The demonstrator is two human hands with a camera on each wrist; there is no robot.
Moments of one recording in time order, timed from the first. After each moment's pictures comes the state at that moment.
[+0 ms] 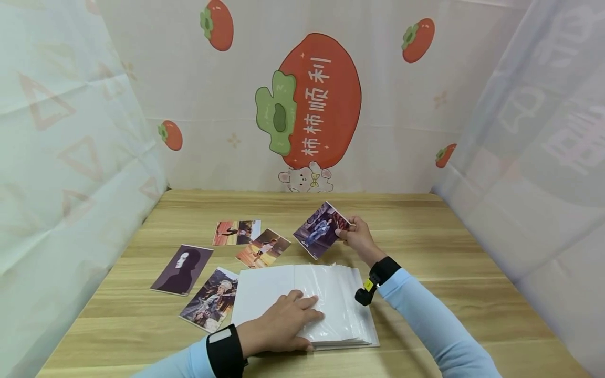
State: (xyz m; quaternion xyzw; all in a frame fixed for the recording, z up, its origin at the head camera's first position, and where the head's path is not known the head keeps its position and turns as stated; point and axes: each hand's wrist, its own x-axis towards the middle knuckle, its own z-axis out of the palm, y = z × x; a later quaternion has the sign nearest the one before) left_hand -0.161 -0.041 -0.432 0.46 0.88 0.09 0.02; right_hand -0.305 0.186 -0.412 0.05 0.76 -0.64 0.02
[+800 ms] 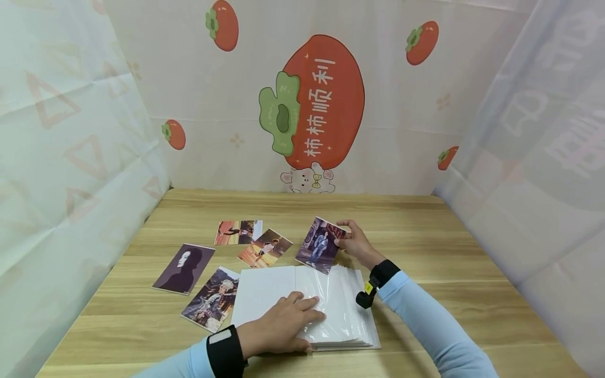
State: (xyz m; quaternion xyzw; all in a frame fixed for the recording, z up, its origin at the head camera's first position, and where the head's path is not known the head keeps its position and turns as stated) left_hand -0.159 -0.044 -0.432 0.46 0.88 0.11 0.03; right_hand -0.306 0.186 -0.427 0.00 0.80 -0.60 0.07
